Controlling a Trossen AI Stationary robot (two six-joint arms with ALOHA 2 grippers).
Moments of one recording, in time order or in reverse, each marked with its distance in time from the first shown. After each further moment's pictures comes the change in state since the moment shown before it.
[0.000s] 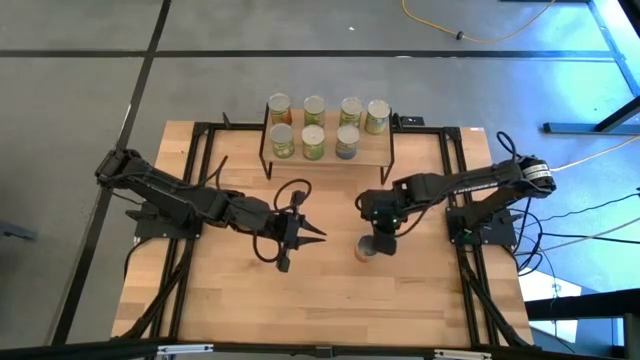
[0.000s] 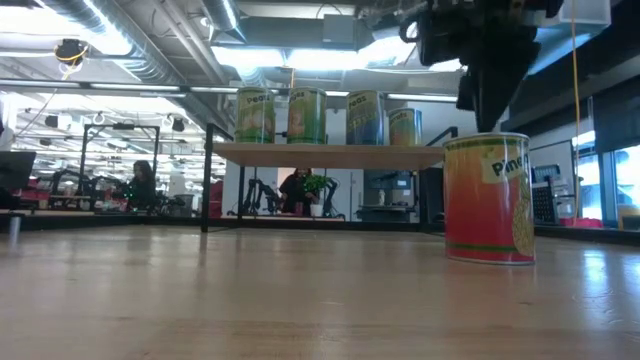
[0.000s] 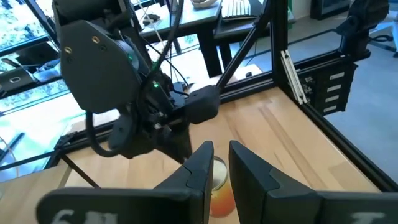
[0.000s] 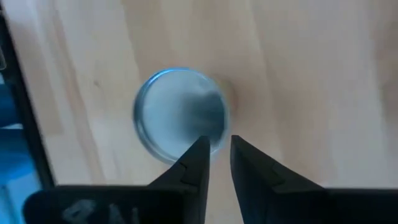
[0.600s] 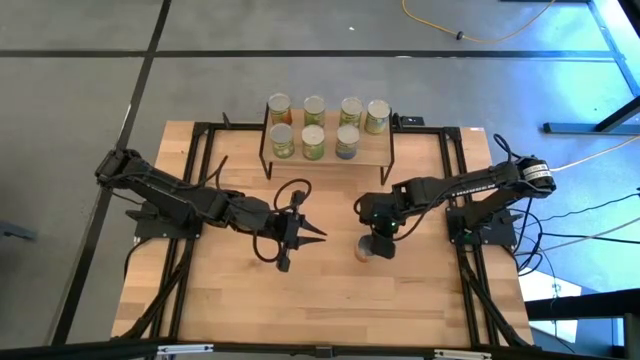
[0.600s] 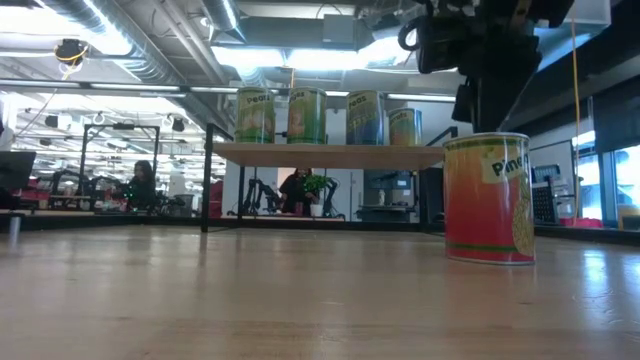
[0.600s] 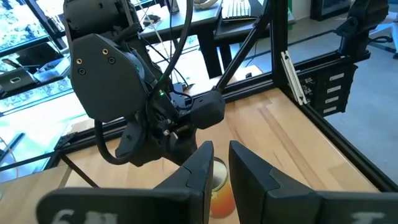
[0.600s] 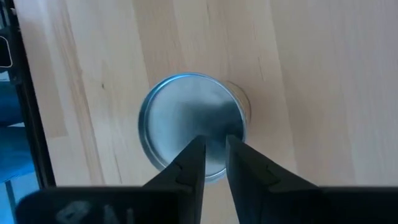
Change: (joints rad) left arm 0.000 0.000 0.000 0.002 0.000 -0.001; right arm -0.001 0.000 -0.068 0.119 -0.040 -0.024
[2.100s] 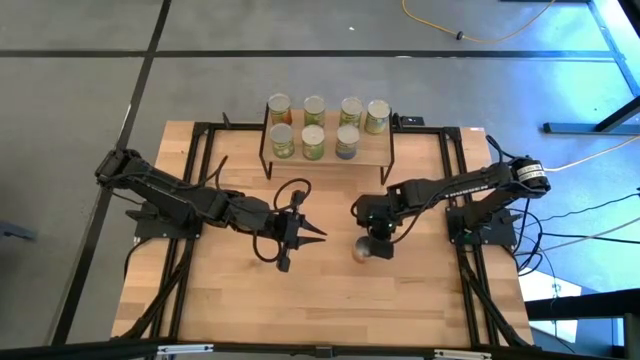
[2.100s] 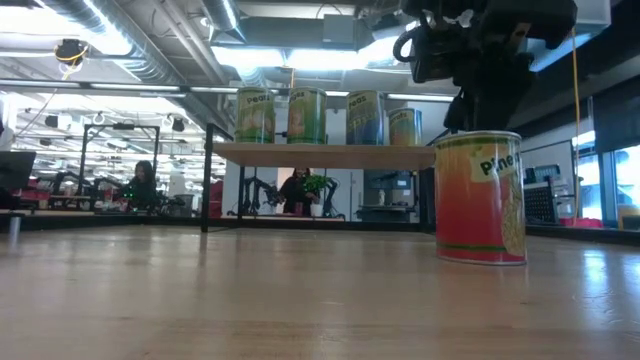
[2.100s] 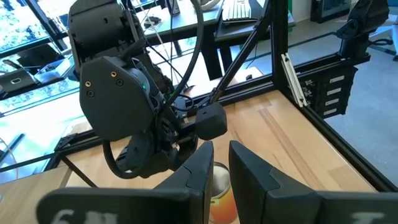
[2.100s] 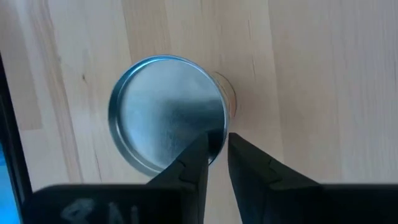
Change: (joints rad) left arm 0.000 0.000 0.000 0.007 0.000 -0.002; right arm 0.000 0.069 -0.004 -0.001 0.044 -0.085
